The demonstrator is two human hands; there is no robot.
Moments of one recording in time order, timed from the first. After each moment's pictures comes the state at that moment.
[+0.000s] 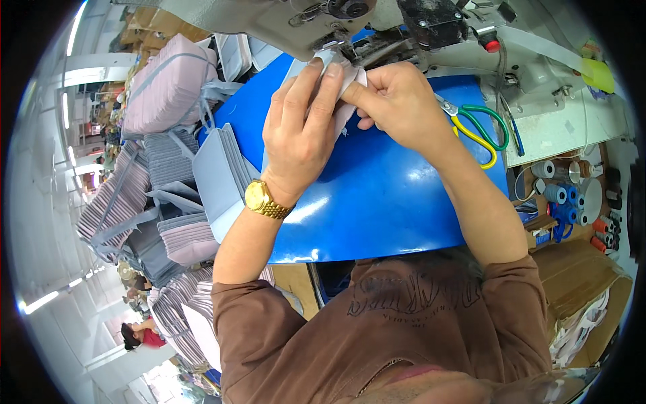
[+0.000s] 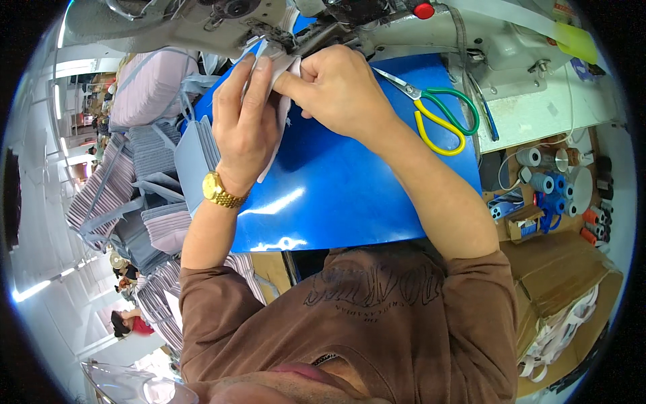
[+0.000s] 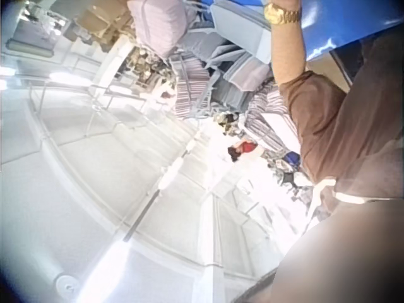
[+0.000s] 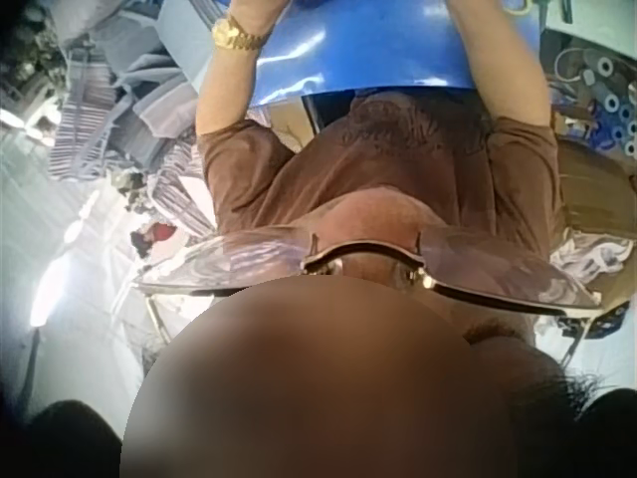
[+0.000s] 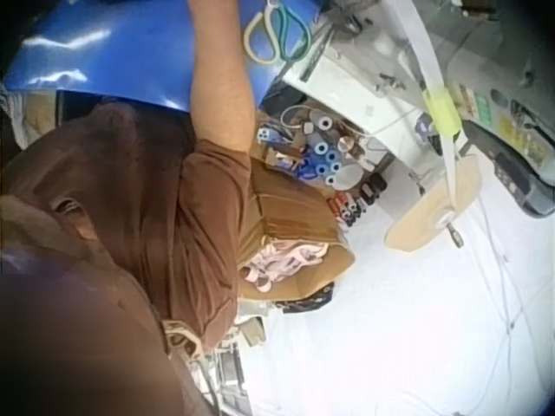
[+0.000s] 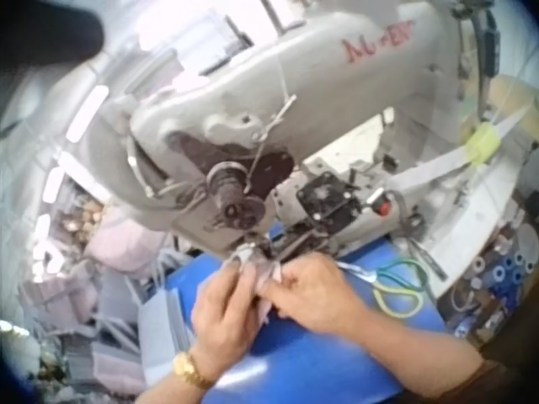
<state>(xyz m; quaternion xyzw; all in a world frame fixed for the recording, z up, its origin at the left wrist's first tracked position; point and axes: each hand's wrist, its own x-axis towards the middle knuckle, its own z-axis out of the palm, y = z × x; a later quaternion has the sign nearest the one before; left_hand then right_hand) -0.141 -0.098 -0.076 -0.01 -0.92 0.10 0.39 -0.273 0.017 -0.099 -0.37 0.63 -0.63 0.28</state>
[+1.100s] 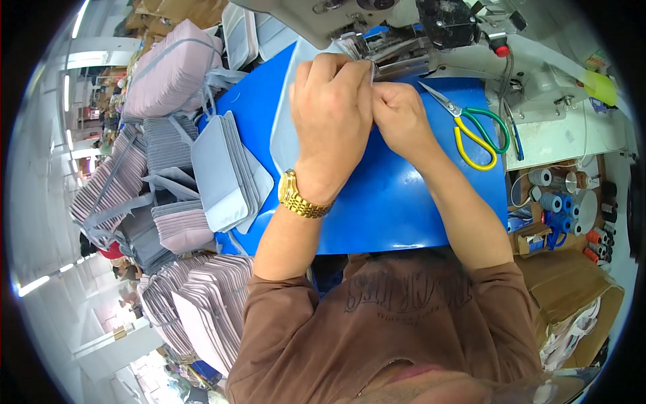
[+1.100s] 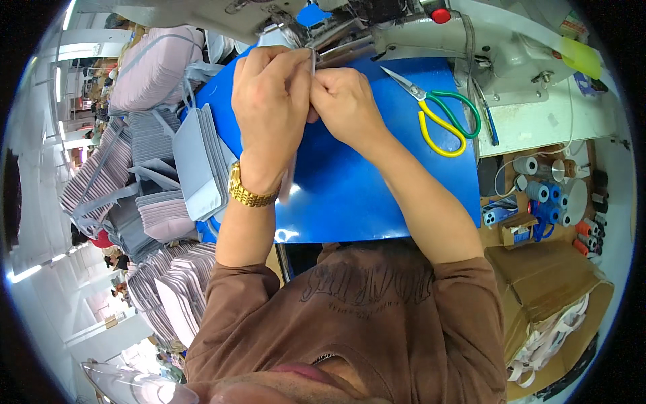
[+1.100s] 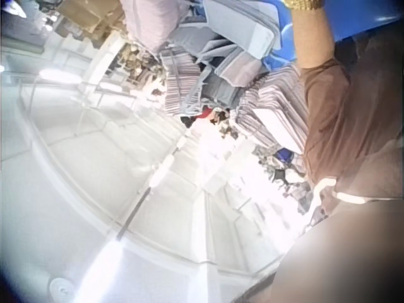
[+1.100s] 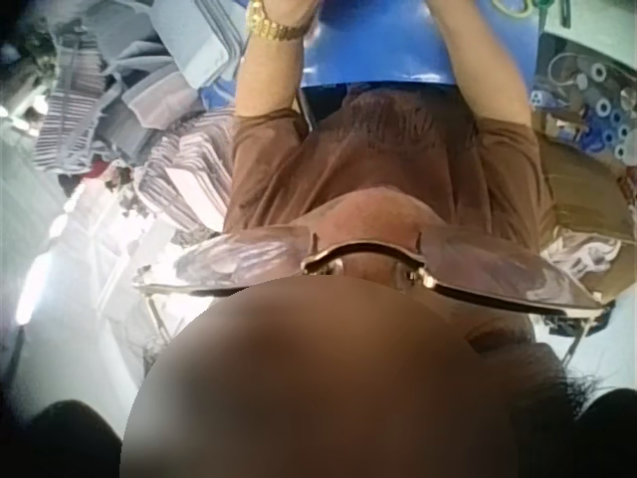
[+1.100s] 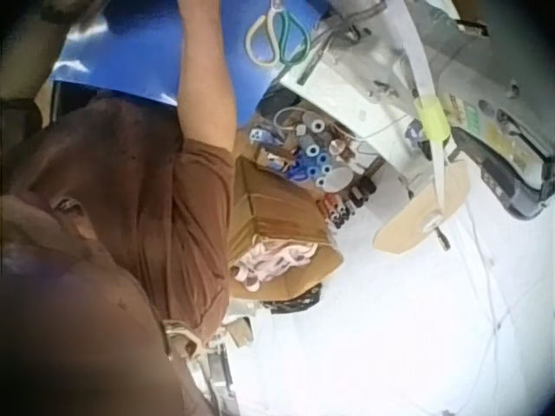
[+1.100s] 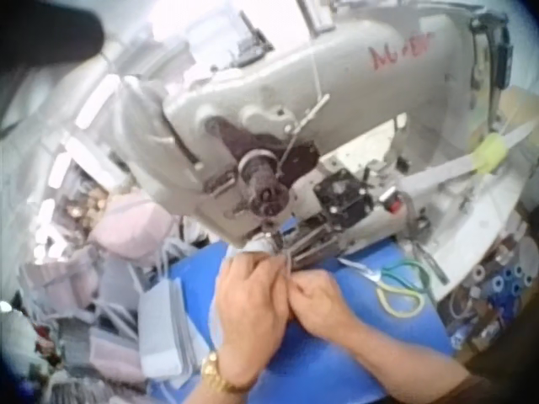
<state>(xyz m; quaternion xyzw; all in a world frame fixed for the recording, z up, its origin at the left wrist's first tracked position) -0.169 -0.060 -0.074 0.16 -0.92 -0.01 0.36 -0.254 0.012 -0.141 -0.36 0.57 -0.67 0.29</state>
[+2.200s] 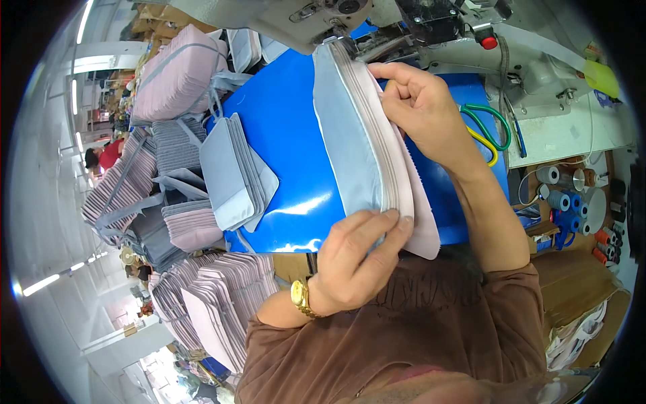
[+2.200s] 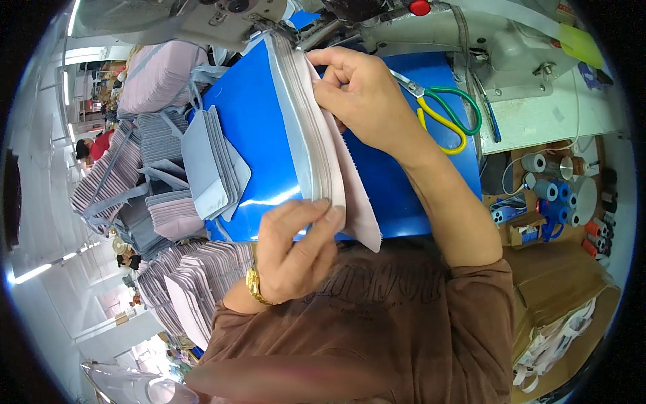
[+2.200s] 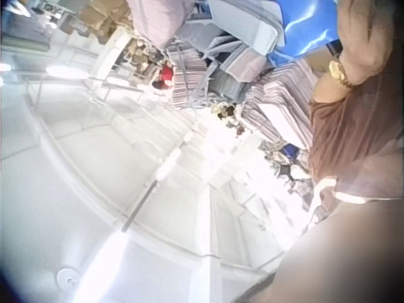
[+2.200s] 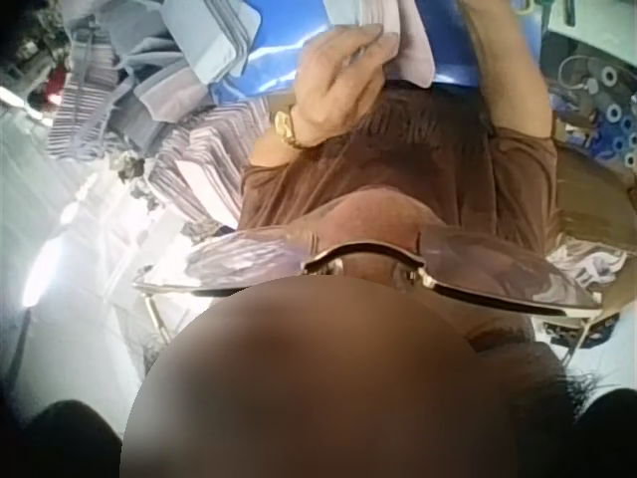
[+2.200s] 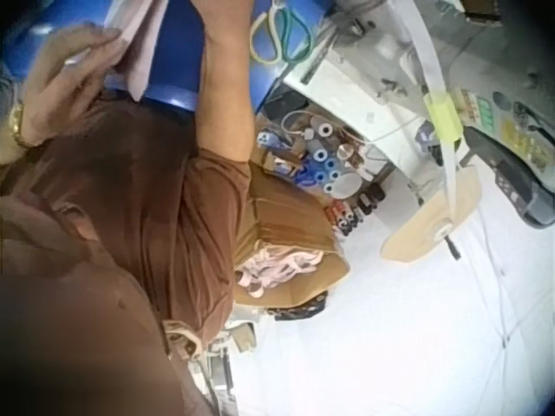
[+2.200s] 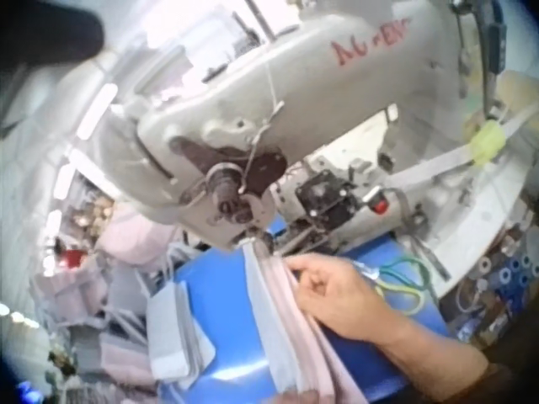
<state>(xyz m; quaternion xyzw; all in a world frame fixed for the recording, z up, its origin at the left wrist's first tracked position) -0.073 0.060 -0.048 0.06 -0.95 -0.12 0.27 -0.281 0.054 -0.108 -0.37 0.46 -0.72 0.37</state>
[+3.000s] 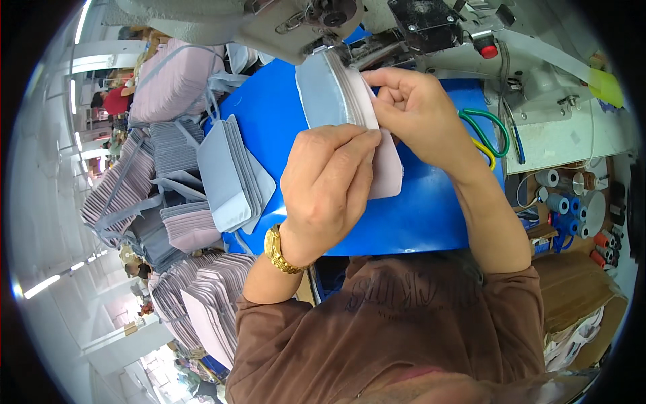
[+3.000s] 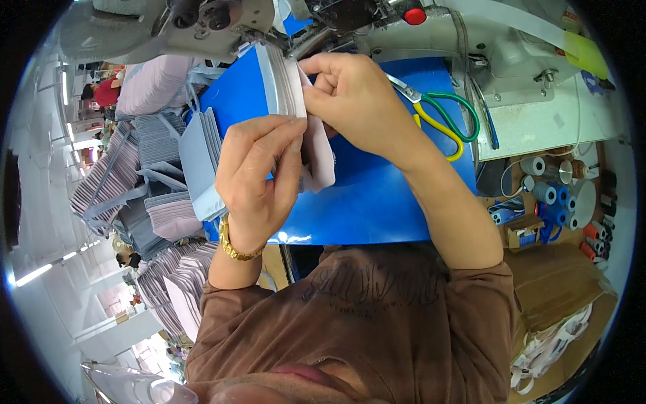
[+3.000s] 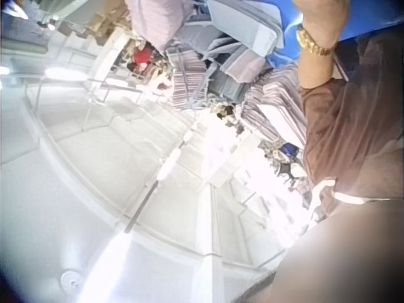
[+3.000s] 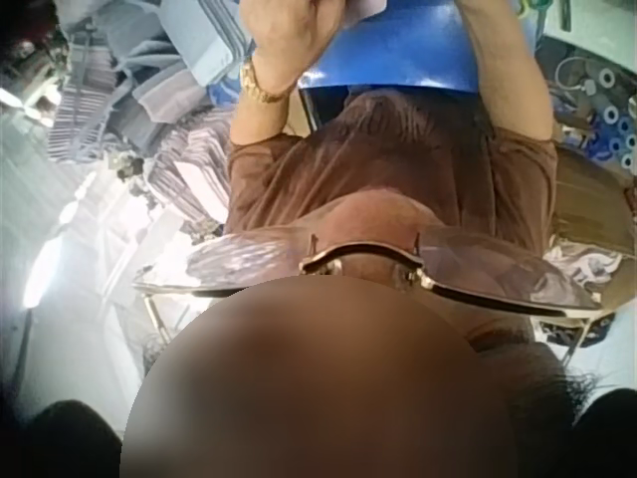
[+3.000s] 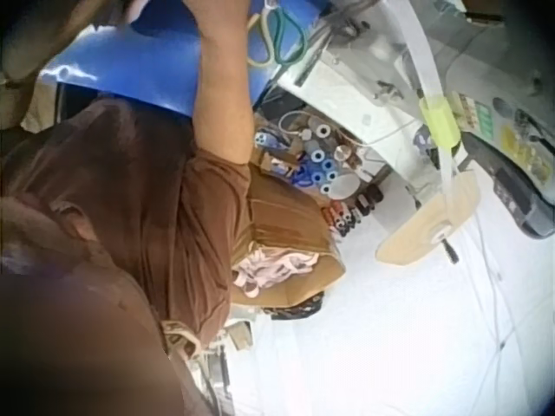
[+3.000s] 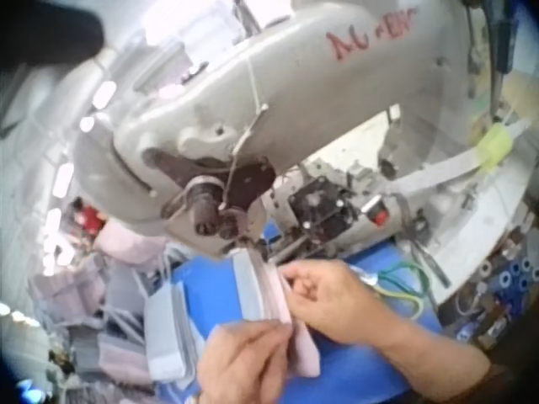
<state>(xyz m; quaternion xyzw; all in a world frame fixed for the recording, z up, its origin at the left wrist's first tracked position) -0.131 -0.010 -0.042 0.09 -0.94 -0.10 0.32 -0.285 0.046 -0.102 -0.36 0.48 -0.69 0.41</state>
